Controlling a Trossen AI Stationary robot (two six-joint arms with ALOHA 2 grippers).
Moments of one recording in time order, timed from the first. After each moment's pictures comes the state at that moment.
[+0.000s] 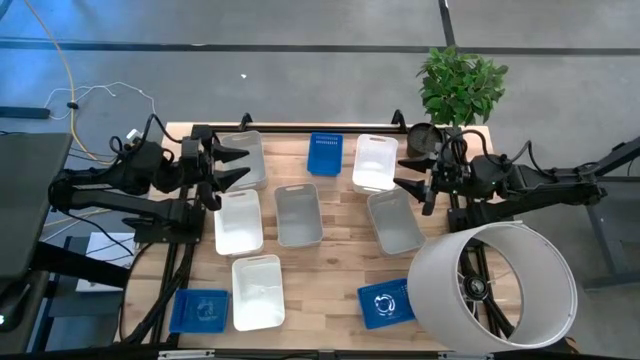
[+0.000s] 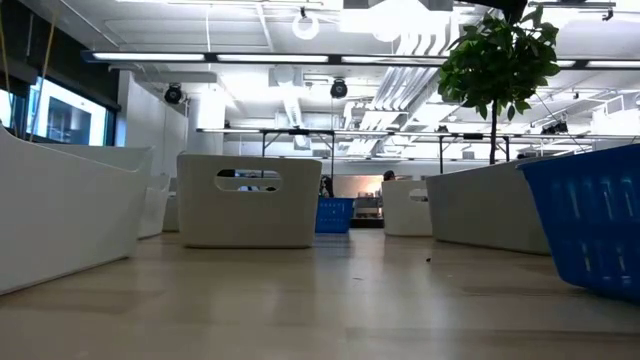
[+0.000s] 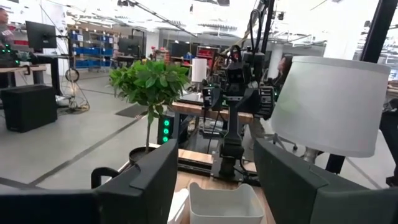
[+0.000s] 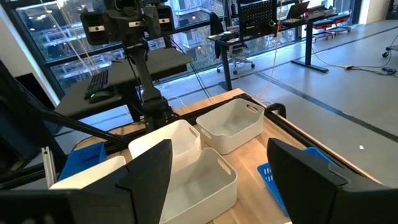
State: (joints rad) left arm 0.11 0.62 0.80 -0.09 -0.20 -0.10; right arm 0.11 0.69 0.81 -0.24 0.37 0.25
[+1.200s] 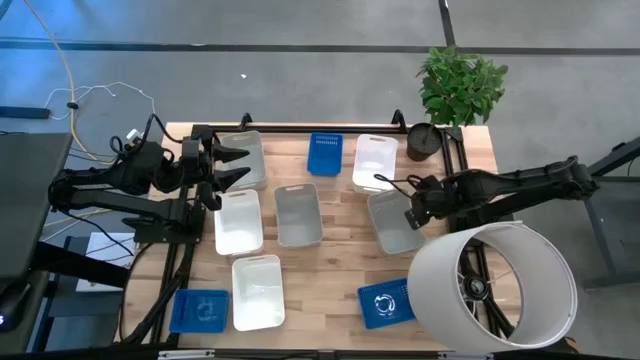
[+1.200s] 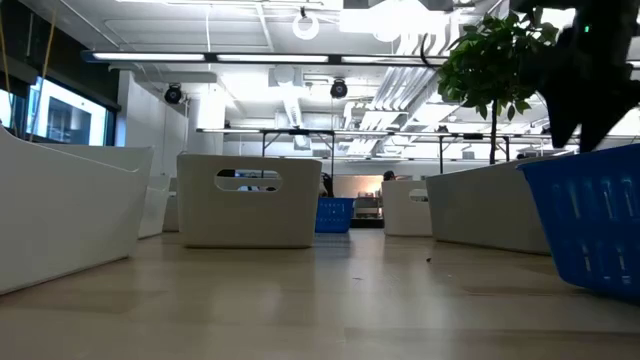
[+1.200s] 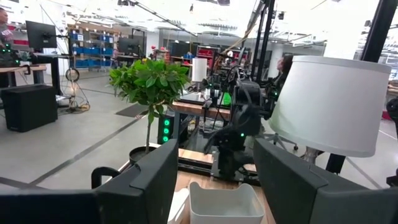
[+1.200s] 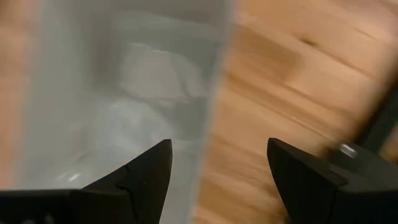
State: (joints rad) left arm 0.11 0.62 0.80 -0.09 -0.20 -0.10; right arm 0.10 1.00 0.79 -1.20 0.20 1.22
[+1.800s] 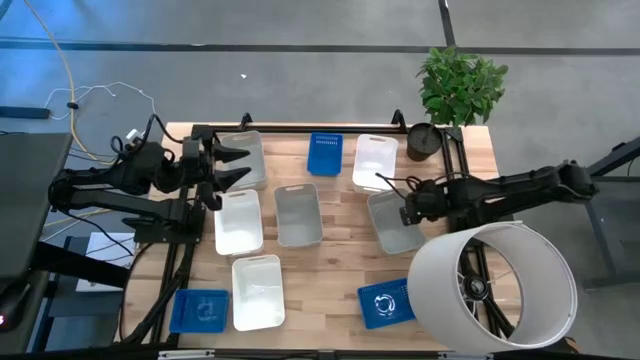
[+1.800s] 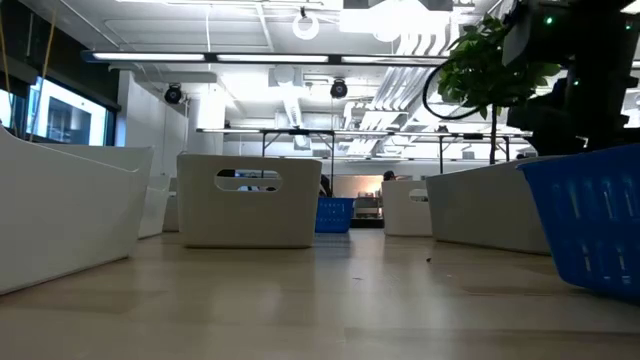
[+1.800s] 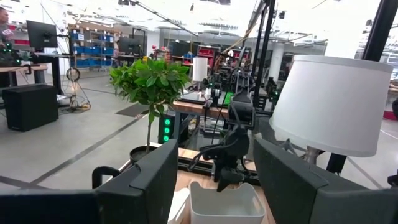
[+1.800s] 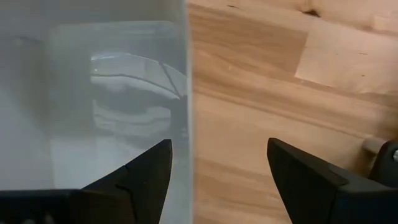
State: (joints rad) left arm 0.11 0.63 0.80 -0.09 -0.21 -0.10; right arm 0.02 1.03 0.58 -0.95 0.18 1.30
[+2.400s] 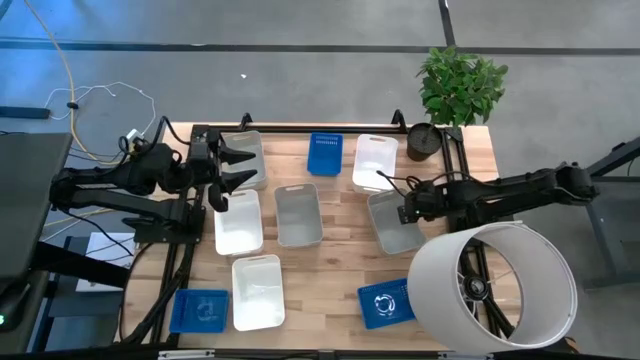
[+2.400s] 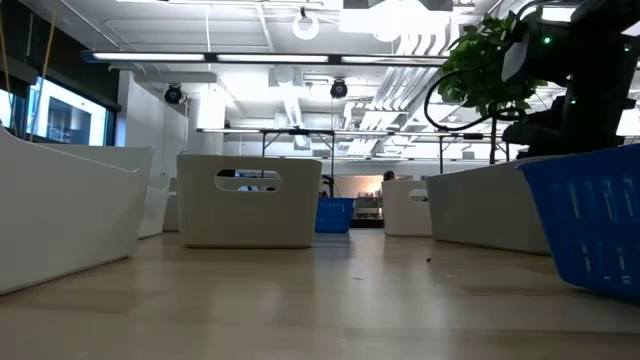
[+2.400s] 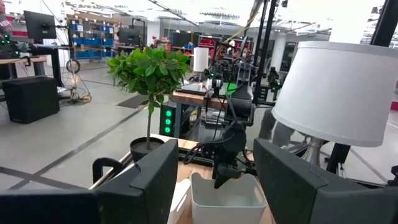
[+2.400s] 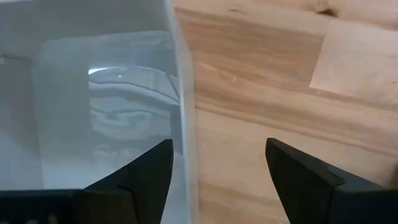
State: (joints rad) left arm 0.11 0.66 0.80 -0.09 -0.21 -0.10; right arm -0.02 1.03 0.49 -0.81 0.20 1.30
